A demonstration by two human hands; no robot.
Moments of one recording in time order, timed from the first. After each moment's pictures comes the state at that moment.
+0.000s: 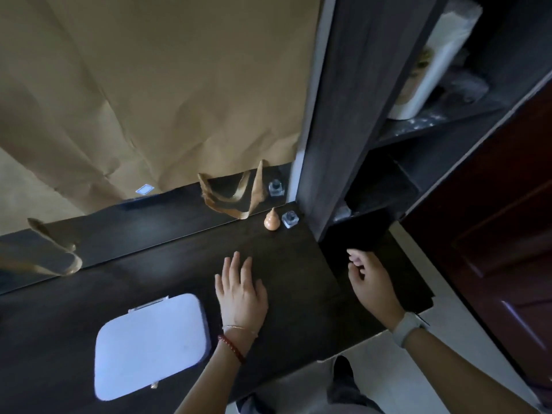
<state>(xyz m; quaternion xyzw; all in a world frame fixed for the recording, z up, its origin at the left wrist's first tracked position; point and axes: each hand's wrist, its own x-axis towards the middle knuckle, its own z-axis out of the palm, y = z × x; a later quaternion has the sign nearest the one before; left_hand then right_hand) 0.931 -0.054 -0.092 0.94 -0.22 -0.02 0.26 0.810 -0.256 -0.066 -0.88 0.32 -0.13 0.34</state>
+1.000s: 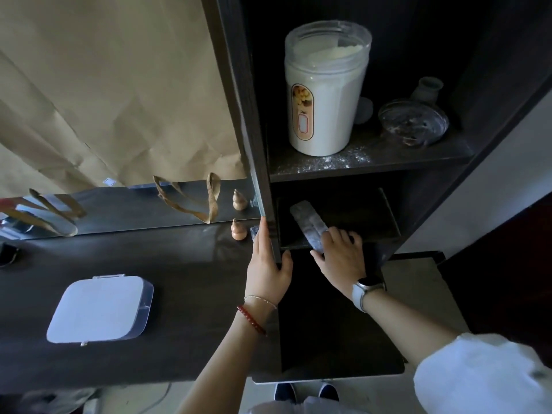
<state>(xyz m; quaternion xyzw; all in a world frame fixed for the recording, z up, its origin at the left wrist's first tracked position) 0.879 -0.260 -0.028 0.87 -0.13 0.01 0.47 0.866 -0.415 -0.069 -0.99 0.08 -0.09 0.05</state>
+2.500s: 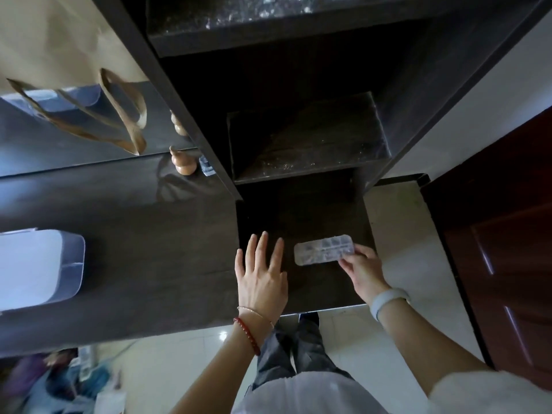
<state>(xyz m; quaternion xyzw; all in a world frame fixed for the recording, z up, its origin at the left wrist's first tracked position) 0.793 -0.275 -0.158 0.97 -0.24 -0.06 0.08 0.755 -0.464 -0.192 -0.39 0.55 -0.01 0.74</state>
